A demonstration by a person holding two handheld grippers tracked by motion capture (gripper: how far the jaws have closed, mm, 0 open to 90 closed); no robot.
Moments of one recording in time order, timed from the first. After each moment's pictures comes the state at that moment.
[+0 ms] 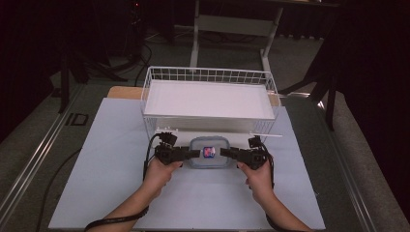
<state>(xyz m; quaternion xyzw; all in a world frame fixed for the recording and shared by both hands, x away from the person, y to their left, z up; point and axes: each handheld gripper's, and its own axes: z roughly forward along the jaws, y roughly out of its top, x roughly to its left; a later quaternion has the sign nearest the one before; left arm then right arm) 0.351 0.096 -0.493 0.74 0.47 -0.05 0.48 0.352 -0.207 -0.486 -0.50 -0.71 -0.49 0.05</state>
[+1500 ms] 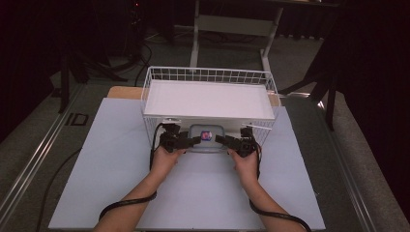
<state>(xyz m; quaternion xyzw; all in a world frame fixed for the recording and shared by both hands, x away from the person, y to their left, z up) 0.398 0.091 -0.515 0.74 0.47 0.05 0.49 0.400 -0.187 -0.512 -0.54 -0.68 -0.50 0.00</state>
